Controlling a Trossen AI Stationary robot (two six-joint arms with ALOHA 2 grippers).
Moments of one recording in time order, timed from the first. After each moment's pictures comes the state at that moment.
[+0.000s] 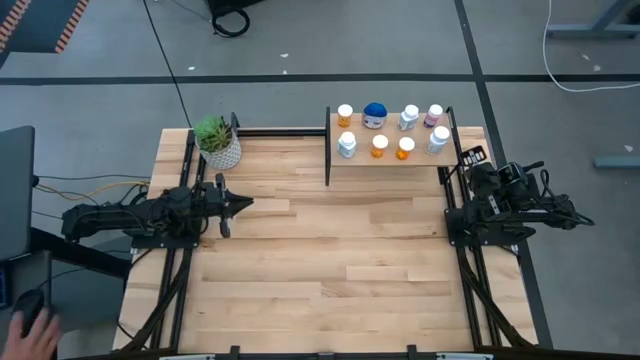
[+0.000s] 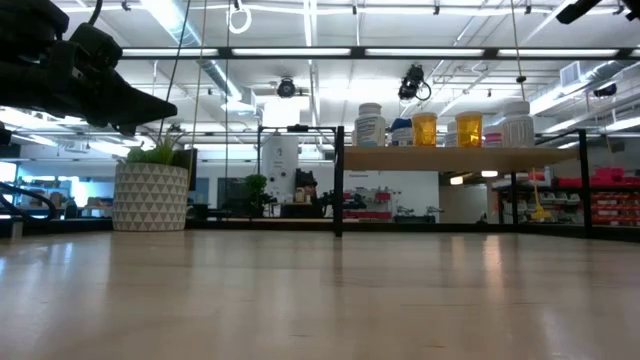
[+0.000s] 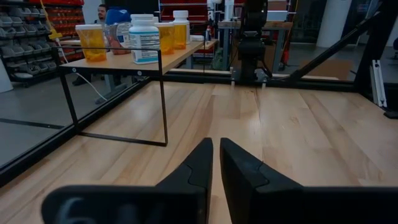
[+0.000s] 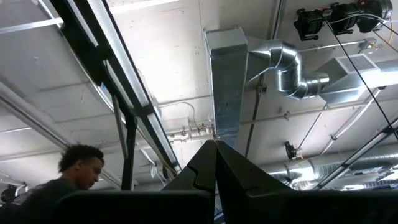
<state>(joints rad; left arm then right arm) 0.09 0.13 0.01 0.06 -0.13 -0.01 -0.02 0.01 0.09 0.93 -0.01 0.16</state>
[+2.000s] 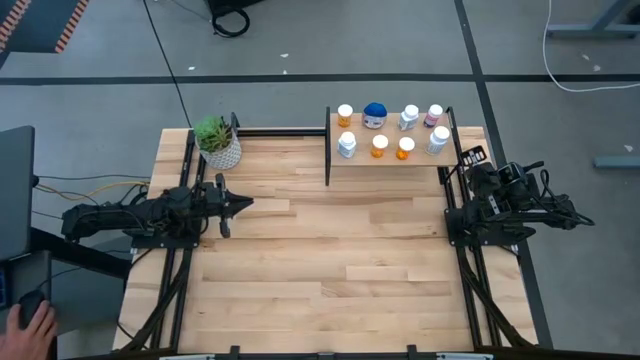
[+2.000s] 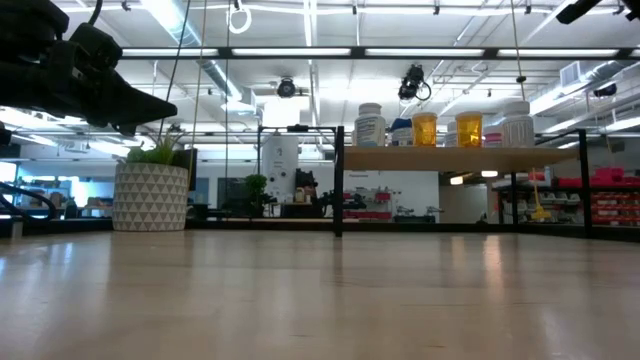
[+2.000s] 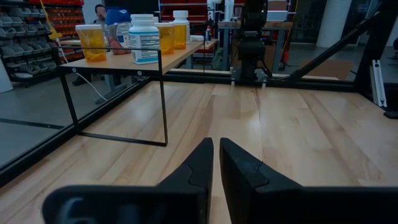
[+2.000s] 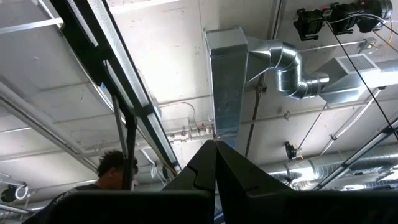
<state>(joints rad) 0.09 0.13 0.01 0.05 -0.13 -0.02 -0.02 0.01 0.09 0.93 -0.01 0.16</state>
